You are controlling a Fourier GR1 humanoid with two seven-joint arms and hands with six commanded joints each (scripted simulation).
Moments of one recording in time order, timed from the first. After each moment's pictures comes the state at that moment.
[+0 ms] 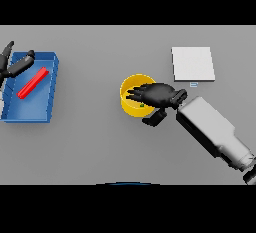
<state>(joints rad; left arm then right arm) -0.45 0.58 -0.07 -1.22 -0.10 -0.07 0.47 -0.67 -0.35 0.68 -1.12 0.88 0.45 -0.23</state>
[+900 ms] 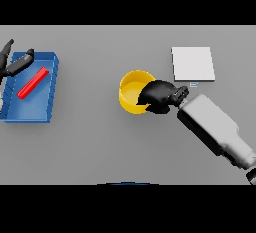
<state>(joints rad) -0.46 0.58 -0.07 -1.21 -0.10 -0.08 0.45 -0.69 -0.38 0.68 -1.18 0.84 0.50 -0.22</state>
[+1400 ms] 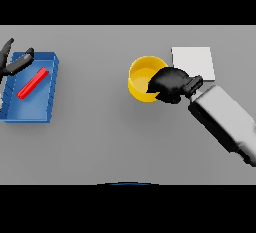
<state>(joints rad) -0.46 0.58 -0.06 -1.23 -0.09 -0.08 0.46 -0.70 -0.47 0.61 -1.33 0.79 0.59 -0.12</state>
